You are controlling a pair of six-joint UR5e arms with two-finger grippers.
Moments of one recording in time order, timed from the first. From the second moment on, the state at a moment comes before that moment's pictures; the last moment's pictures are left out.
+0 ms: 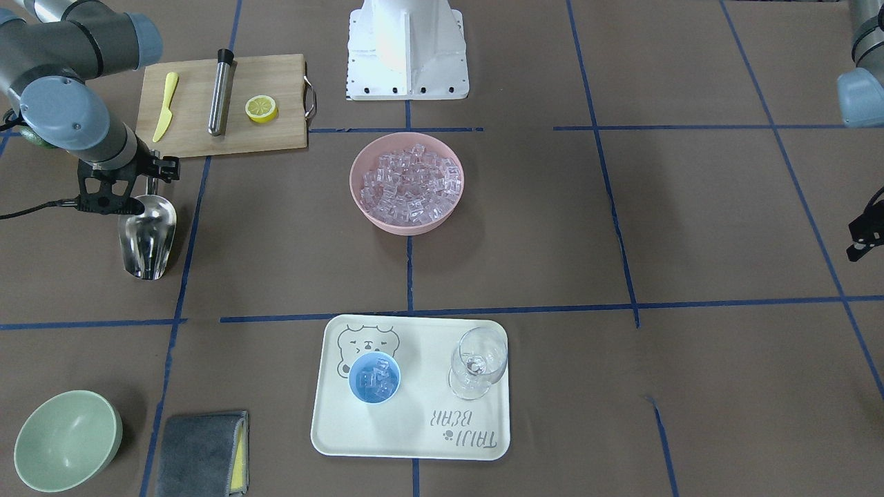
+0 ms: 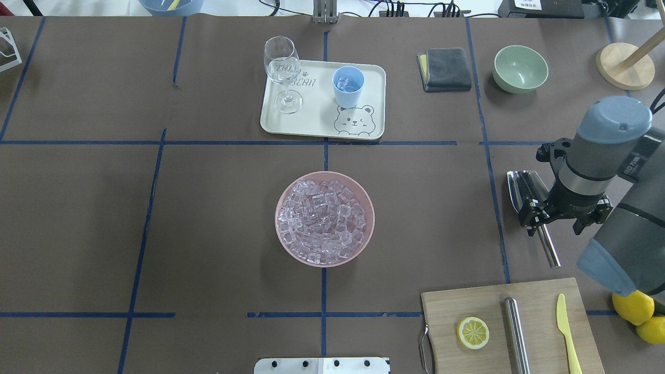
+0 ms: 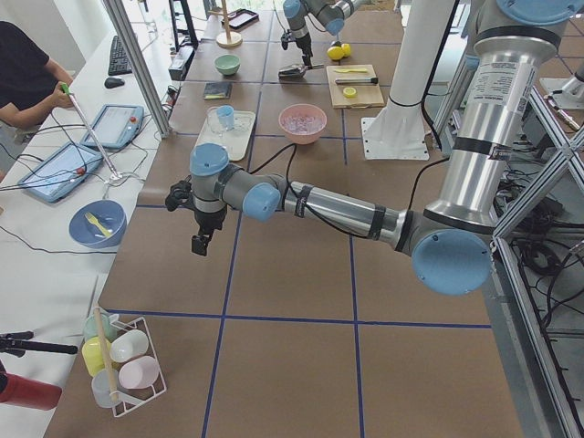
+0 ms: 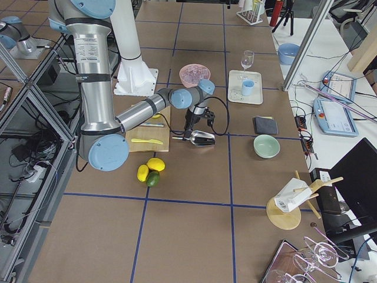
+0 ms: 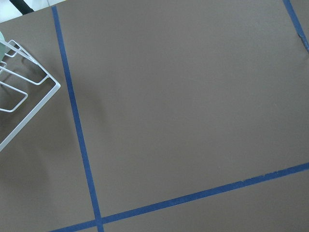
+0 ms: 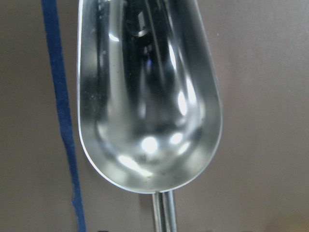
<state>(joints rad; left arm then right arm) -1.35 -1.78 -1.61 -1.78 -2.22 -0.17 0.82 -1.49 1.96 -1.81 2.20 0.79</state>
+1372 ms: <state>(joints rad) -1.45 -1.64 -1.63 -1.68 -2.25 0.03 1.51 -1.56 1.74 -1.81 2.39 -0.30</state>
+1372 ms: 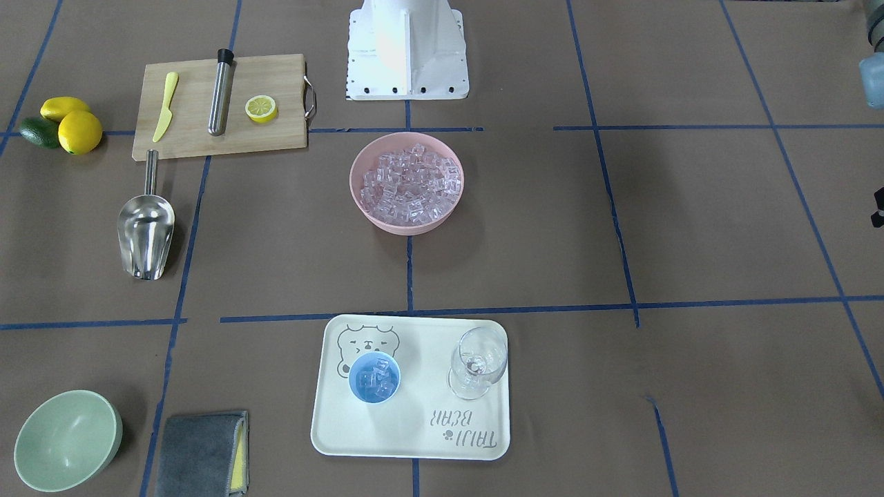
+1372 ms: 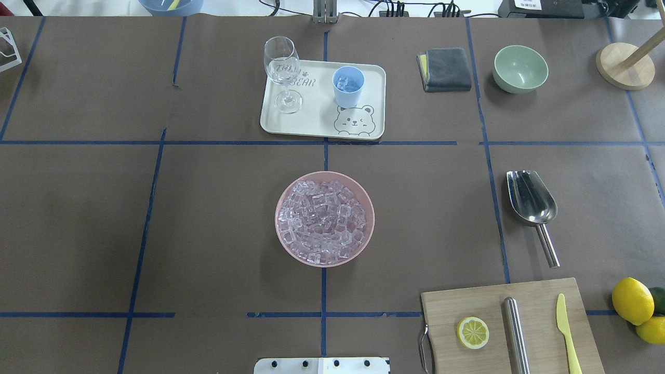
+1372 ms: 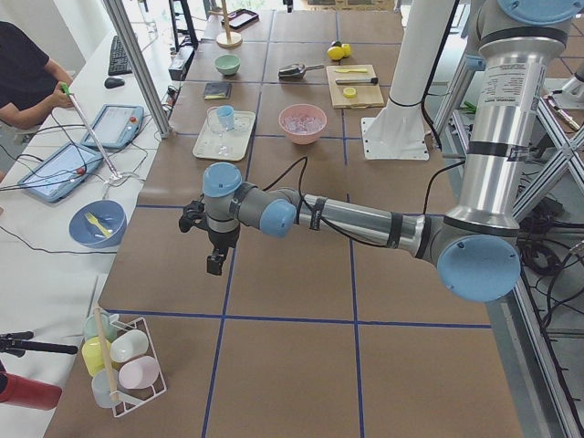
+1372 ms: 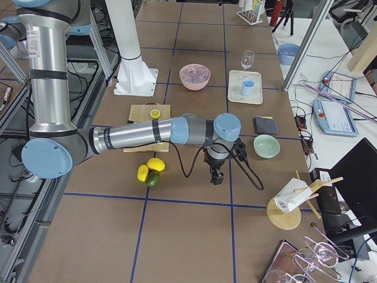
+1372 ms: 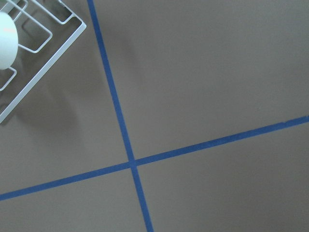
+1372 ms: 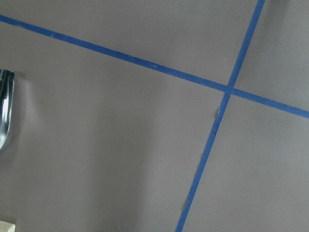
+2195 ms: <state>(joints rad) -1.58 -1.63 -1.61 -1.47 -2.32 0.16 1.53 -1.50 1.70 -1.81 2.41 -0.17</state>
